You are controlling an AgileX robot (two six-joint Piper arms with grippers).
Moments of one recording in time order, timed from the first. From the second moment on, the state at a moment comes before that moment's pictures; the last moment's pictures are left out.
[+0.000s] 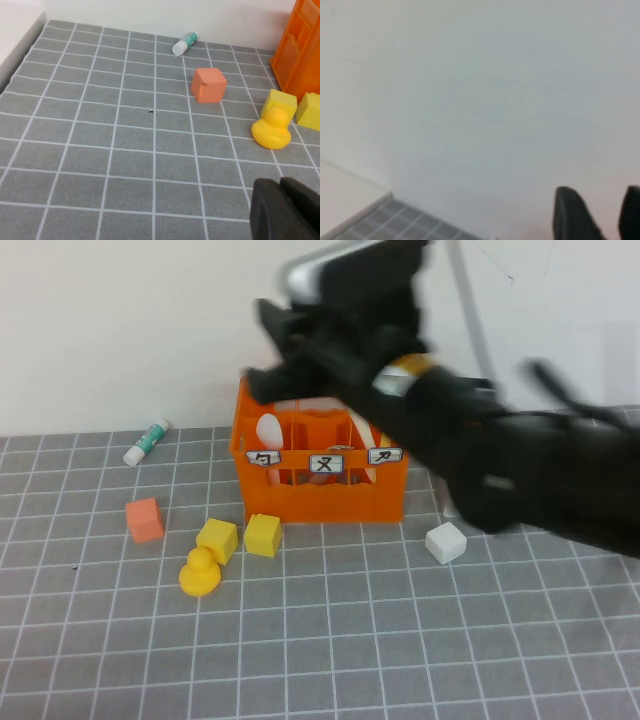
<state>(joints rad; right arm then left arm) 0.79 1.77 -1.31 0.46 -0.40 -0.40 0.03 -0.01 0.02 -0.15 0.37 -0.08</state>
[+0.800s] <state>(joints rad) 0.79 0.55 -0.39 0.44 -0.06 -0.74 0.03 -0.01 0.02 -0.15 0.37 -0.09</state>
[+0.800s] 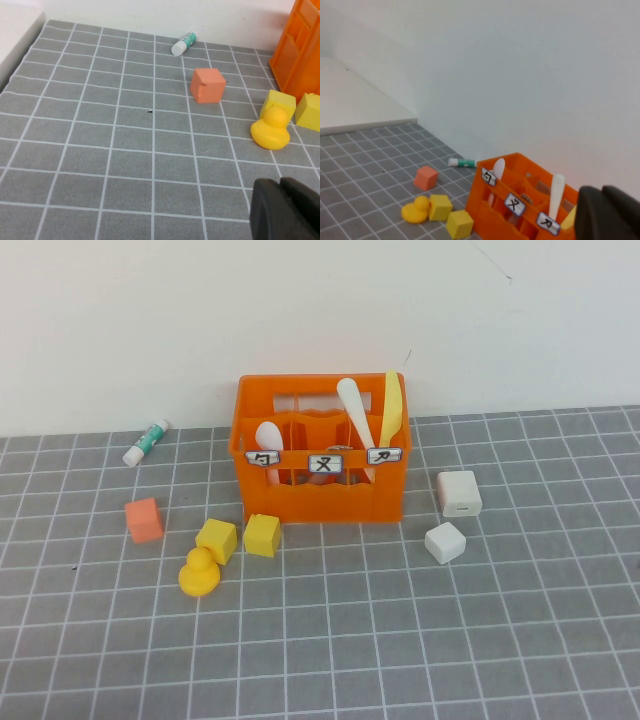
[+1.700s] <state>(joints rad) 0.41 0.28 -0.04 0.40 -0.17 -0.59 0.03 -0.01 0.02 -0.15 0.37 -0.09</state>
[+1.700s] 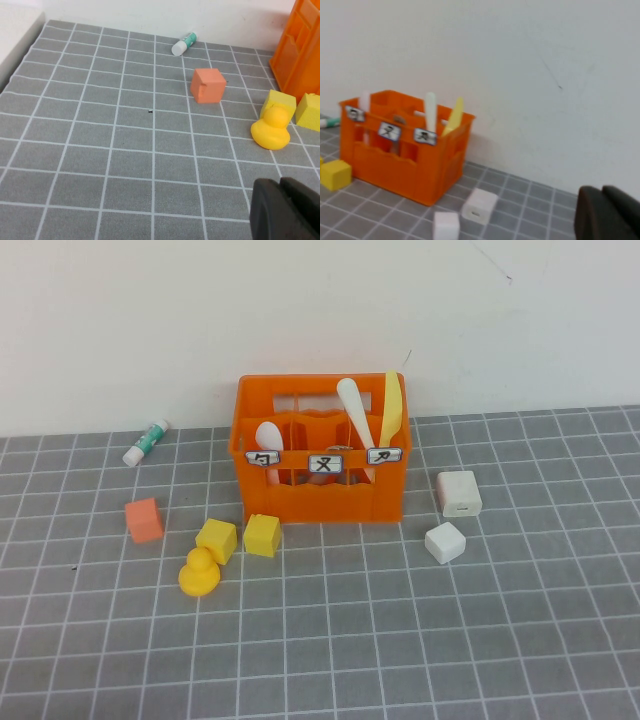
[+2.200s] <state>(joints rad) 0.03 -0.01 0.03 -0.17 0.38 0.05 0.03 -0.01 0.02 -0.15 0.37 -0.08</state>
